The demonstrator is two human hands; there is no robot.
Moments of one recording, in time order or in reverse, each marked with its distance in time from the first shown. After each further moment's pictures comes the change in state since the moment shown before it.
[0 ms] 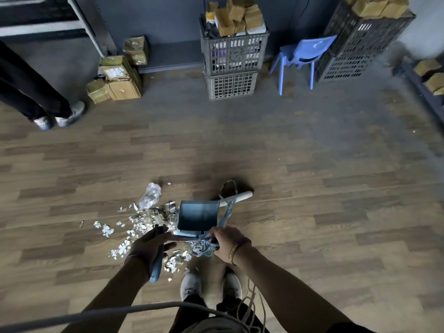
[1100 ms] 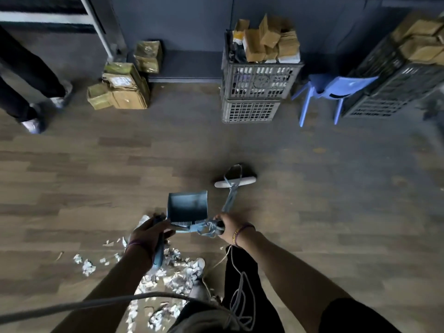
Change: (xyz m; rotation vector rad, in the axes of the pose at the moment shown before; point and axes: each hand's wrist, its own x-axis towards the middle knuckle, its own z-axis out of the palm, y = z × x) left_hand 0.205 0.239 0.075 -0.209 0.056 0.042; right_hand 0.299 0.022 -0.200 0.079 -0.025 0.035
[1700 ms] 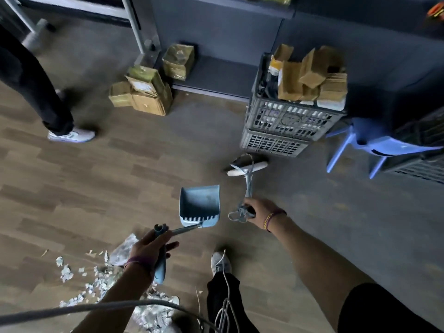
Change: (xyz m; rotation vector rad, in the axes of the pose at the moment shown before) left_hand 0.114 0.120 0.167 -0.136 0.155 -0.012; right_hand 0.224 0.073 -0.285 -0.277 -0.065 -0.123
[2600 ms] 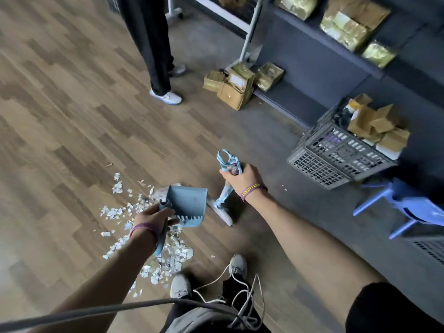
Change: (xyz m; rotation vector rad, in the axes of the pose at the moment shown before) left_hand -0.173 -0.142 -0.283 -0.347 0.219 0.065; right_hand -0.190 -0.322 0.163 0.254 0.218 -0.144
